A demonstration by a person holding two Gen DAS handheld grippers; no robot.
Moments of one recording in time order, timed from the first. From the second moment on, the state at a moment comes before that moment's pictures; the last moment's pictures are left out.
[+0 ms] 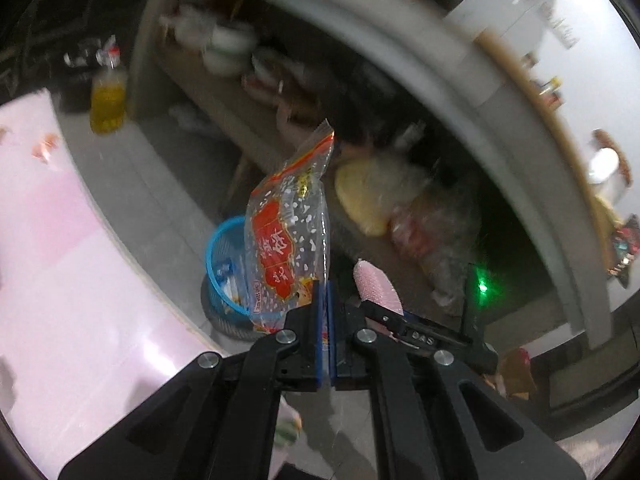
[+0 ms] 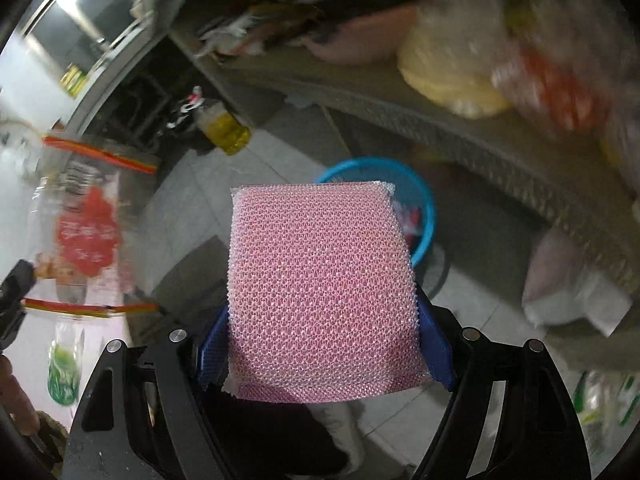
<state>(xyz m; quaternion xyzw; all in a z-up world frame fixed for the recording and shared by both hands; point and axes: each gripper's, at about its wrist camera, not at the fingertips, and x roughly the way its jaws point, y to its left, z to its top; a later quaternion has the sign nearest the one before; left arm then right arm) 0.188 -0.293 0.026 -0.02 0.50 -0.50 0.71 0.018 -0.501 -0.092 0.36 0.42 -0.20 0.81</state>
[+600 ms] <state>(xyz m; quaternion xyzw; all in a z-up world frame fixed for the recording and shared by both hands) 0.258 -0.499 -0.156 0.14 0.63 -0.39 0.66 0.022 -0.544 -0.175 0.43 0.45 -0.22 0.75</state>
